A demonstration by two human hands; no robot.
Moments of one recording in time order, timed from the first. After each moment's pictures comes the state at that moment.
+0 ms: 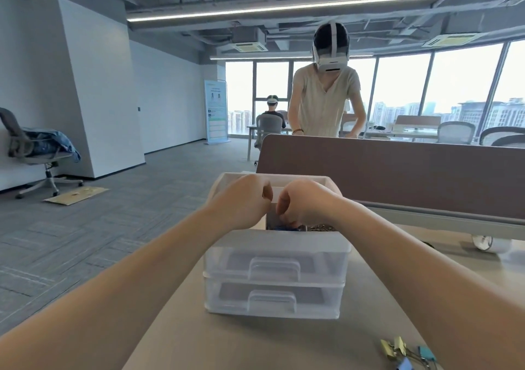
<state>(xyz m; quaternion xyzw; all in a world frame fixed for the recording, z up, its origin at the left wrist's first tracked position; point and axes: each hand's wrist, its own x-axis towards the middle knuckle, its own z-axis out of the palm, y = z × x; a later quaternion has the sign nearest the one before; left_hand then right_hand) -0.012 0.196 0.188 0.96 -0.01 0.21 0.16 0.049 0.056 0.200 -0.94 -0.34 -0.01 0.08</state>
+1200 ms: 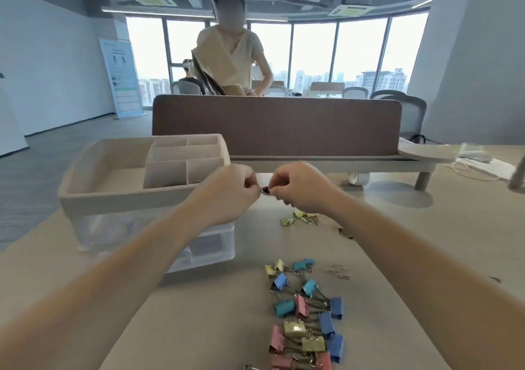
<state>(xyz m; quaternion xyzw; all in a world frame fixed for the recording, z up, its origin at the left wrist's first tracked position) -0.017 0.033 0.150 0.95 -0.12 0.16 0.25 0.032 -0.137 0.145 -0.93 -0.23 -0.08 0.27</state>
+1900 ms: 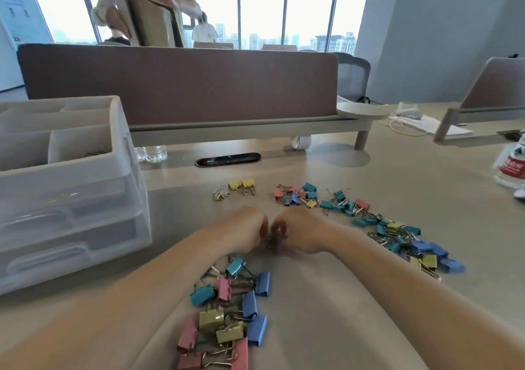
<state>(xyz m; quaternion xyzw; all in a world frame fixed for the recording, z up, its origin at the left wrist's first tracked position) 0.047 -0.119 0.020 0.96 -0.23 -0.09 0.09 0.030 -0.277 0.024 -0.98 -0.14 0.11 0.08</state>
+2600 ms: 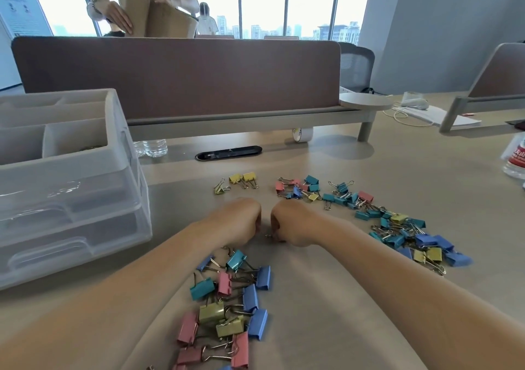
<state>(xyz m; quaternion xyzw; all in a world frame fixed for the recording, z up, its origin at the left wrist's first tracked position) 0.049 -0.115 0.023 0.97 -0.22 -0.08 0.07 0.045 -0.262 0.013 -0.98 -0.14 0.12 0.03</state>
